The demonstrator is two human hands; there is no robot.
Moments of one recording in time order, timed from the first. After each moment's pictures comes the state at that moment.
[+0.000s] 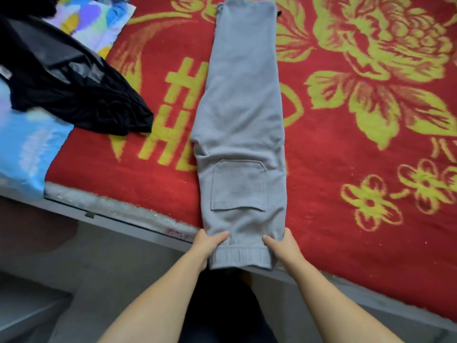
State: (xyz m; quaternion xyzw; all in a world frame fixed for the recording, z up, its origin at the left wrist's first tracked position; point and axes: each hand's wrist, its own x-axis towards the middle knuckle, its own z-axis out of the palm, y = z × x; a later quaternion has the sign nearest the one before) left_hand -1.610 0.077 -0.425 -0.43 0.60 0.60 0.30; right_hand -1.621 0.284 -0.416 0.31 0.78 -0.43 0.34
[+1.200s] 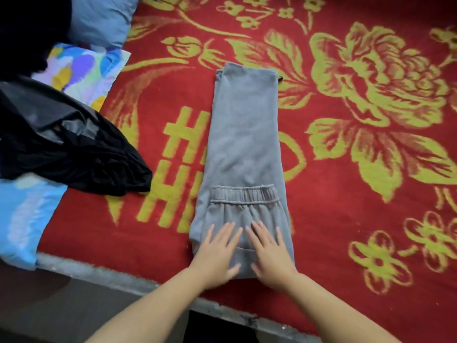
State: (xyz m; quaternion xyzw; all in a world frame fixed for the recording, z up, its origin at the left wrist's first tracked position) left_hand -1.750 0.047 -0.391 0.19 0.95 0.16 0.19; right_hand -1.753 0.237 -0.396 -0.18 0.95 -0.12 0.24
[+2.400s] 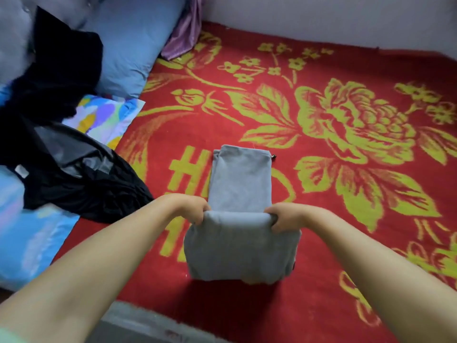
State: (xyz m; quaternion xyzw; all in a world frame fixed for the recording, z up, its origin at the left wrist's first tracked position) left_hand -1.918 0.002 -0.255 0.13 0.84 0.12 0.51; right_hand -1.915 0.262 -0.241 -0.20 0.87 -0.08 0.45
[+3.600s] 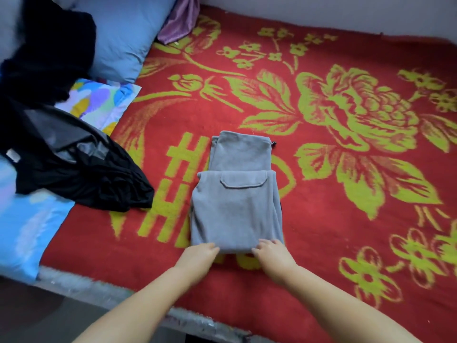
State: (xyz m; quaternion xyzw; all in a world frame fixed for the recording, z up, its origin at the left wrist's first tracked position) left_hand -1.769 0.018 -0.377 0.24 0.94 0.07 0.23; right_hand -1.790 0.249 -0.351 -0.29 0.92 0.04 0.26
